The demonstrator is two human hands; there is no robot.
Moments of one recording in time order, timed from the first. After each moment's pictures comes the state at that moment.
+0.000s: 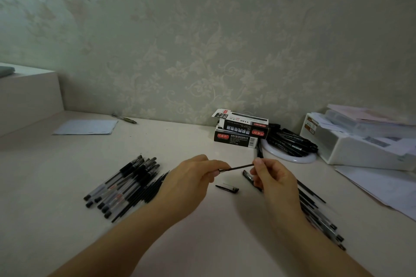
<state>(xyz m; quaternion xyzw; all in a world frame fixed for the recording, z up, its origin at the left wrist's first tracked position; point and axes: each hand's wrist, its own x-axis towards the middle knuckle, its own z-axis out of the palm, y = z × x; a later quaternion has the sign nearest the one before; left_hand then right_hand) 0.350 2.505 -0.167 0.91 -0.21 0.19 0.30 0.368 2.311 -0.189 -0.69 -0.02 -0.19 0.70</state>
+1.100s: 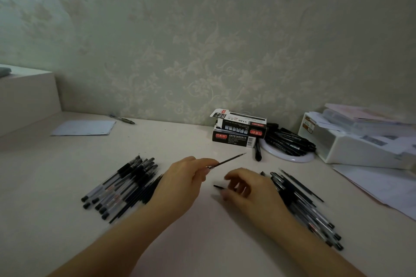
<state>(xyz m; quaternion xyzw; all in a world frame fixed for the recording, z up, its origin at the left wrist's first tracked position) 0.358 2.509 -0.179 0.90 -0.16 0.20 0.34 0.354 2.319 -0.185 -0.90 -0.20 -0.14 0.36</state>
